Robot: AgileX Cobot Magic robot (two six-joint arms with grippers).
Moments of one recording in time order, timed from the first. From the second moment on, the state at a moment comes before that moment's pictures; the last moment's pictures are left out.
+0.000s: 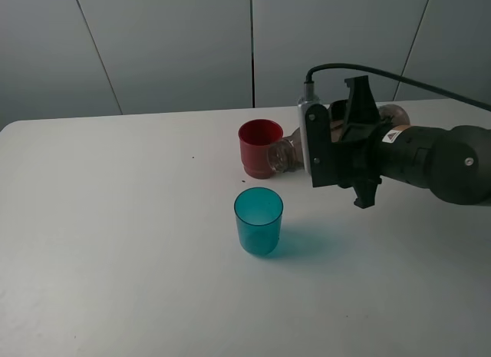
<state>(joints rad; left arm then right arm) 0.06 0.00 -0.51 0.01 1.09 0.06 0.60 1.56 -0.50 0.52 -0.46 -1.86</state>
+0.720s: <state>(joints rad) 0.06 0.00 -0.51 0.01 1.09 0.06 0.60 1.58 -0.50 0.47 -0.50 -1.91</state>
